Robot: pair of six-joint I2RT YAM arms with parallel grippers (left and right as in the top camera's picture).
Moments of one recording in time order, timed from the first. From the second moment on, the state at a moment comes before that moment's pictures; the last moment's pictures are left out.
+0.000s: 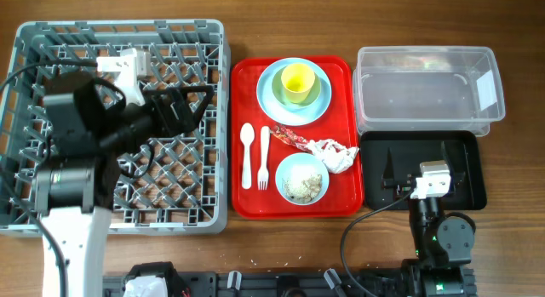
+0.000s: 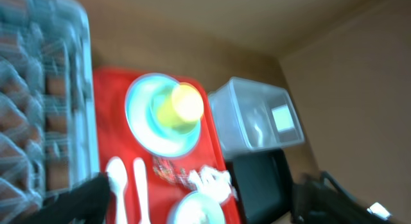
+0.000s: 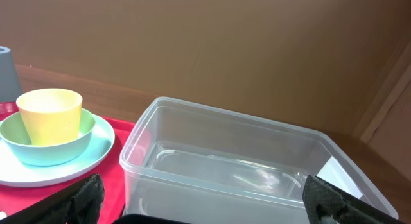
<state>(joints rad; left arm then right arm) 0.06 1.08 1.13 -0.68 0.71 -0.36 0.04 0.02 0.01 0.00 0.01 -0.22</state>
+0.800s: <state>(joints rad) -0.59 1.61 1.13 -0.80 0.00 -0.64 0.04 0.02 0.01 0.00 0.01 -0.22</state>
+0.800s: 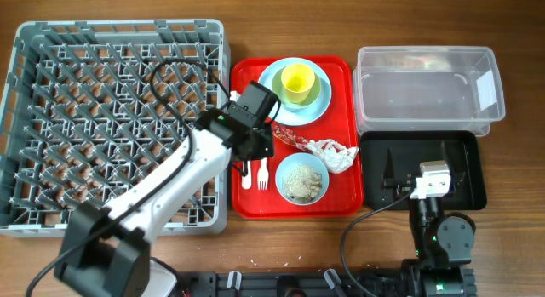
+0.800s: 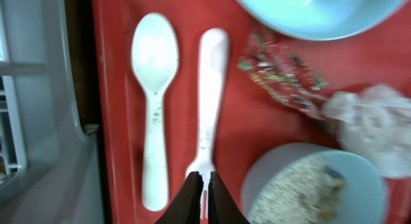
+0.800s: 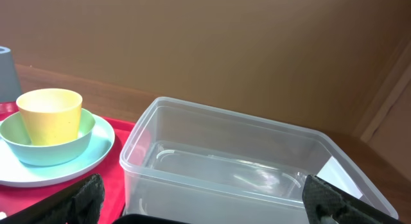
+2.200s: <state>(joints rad) -0.68 1.79 0.97 -0.53 -0.34 -0.67 0.04 0.02 0.01 0.00 0.01 -0.22</state>
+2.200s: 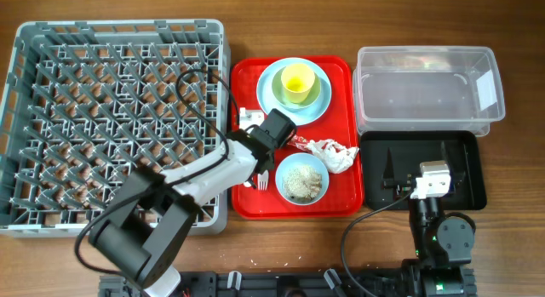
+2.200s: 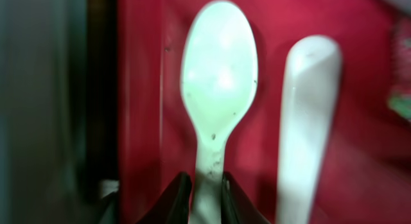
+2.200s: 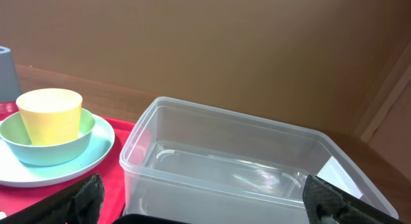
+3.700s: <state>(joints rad) -0.32 1.53 1.10 -0.78 -0.24 -0.32 0.04 0.02 0.01 0.00 0.01 -0.22</state>
